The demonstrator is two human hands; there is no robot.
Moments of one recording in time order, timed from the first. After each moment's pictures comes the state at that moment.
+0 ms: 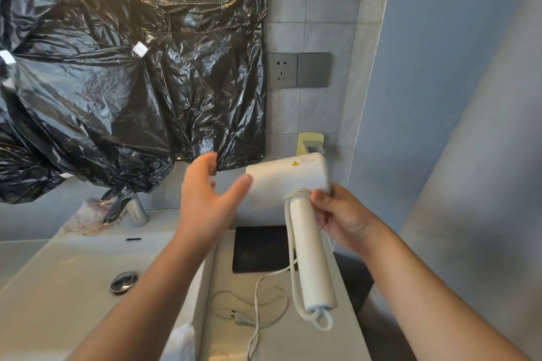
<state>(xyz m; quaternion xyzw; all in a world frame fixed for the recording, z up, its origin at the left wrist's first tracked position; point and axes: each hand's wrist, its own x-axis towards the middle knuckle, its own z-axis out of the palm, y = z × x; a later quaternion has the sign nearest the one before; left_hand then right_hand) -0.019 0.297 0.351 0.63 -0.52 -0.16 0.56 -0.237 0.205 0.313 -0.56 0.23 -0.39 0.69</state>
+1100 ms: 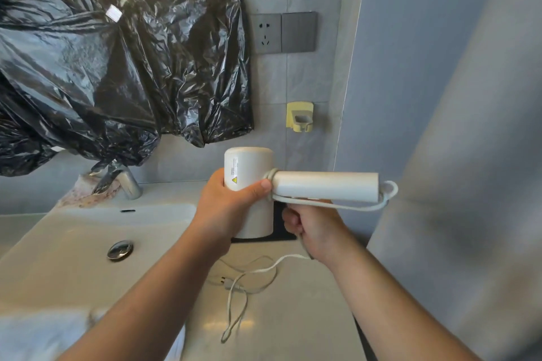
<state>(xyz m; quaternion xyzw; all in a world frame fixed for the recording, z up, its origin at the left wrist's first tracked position) -0.086 0.305 0.299 0.54 -0.44 -0.40 0.60 -0.238 0.256 0.268 -0.46 0.30 -0.45 0.70</state>
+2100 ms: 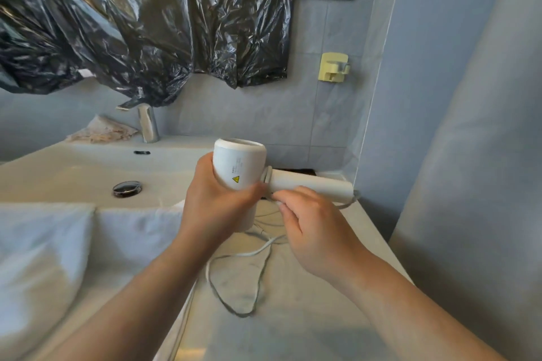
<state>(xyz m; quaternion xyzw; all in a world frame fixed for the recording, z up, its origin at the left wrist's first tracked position) -0.023 0.410 0.072 0.62 -0.47 -0.13 0.61 -0.186 0.389 0.064 -0.86 0.33 -0.38 0.06</state>
